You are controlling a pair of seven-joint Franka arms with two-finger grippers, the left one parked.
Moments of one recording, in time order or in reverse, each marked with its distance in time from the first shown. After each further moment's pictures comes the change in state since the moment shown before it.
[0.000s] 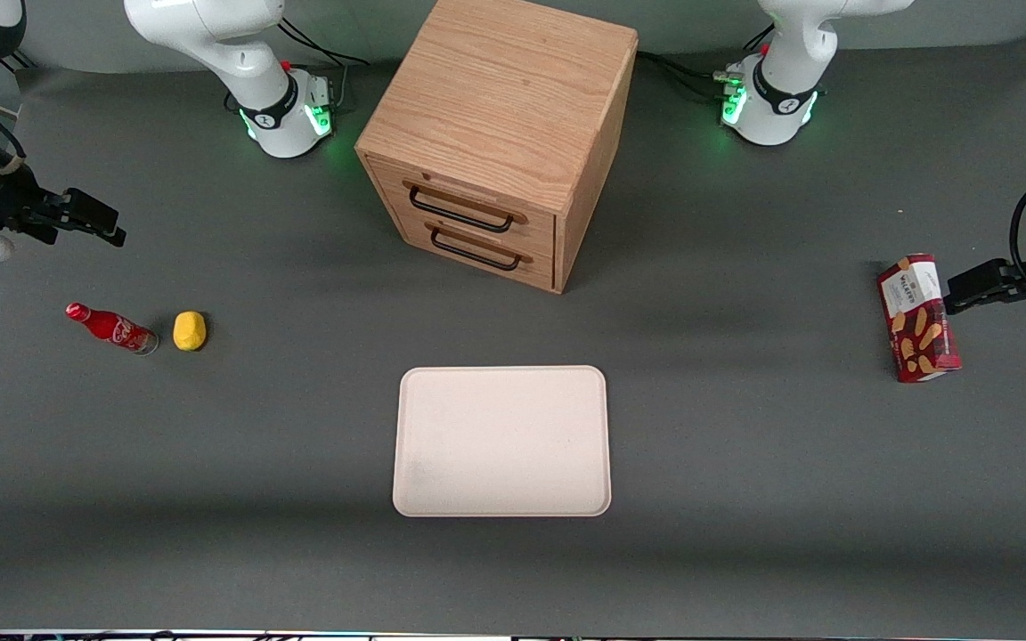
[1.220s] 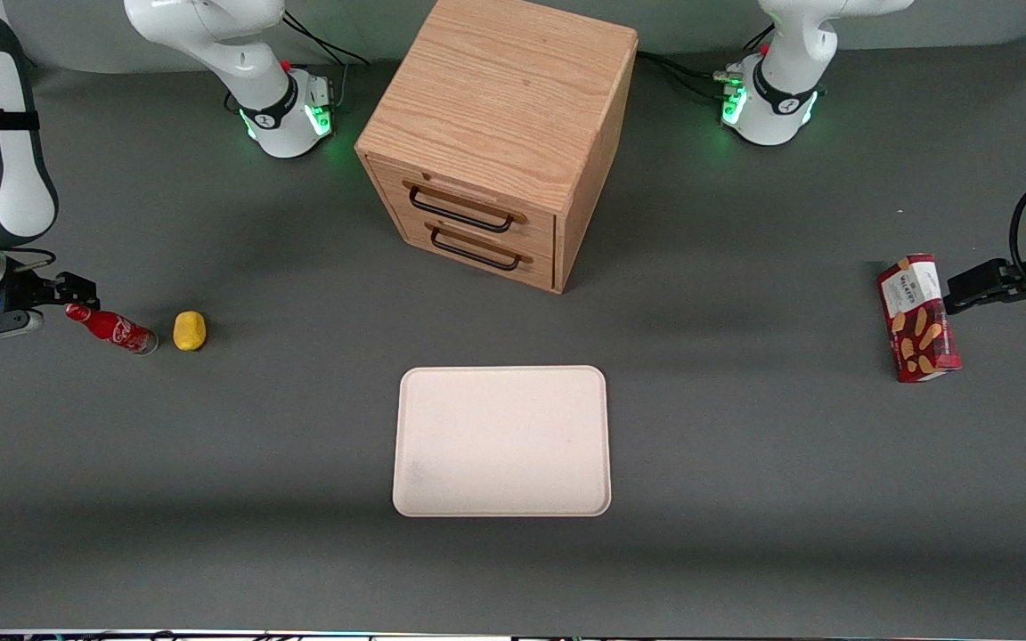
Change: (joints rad) arm -0.018 0.276 -0.364 -0.328 0.027 0.625 -0.673
